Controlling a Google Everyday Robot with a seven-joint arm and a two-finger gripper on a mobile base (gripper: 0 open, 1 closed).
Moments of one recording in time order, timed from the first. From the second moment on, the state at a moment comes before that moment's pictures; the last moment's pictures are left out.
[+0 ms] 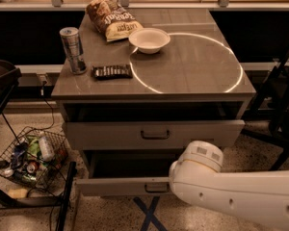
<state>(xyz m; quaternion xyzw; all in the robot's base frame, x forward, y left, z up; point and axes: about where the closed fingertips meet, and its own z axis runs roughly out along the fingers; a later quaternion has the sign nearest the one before) 0.429 -0.110 0.574 -0.70 0.70 -0.11 0.13</state>
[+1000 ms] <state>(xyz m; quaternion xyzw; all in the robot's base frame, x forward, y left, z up) 0.480 -0.170 0.602 -0.68 0.69 -0.18 0.18</state>
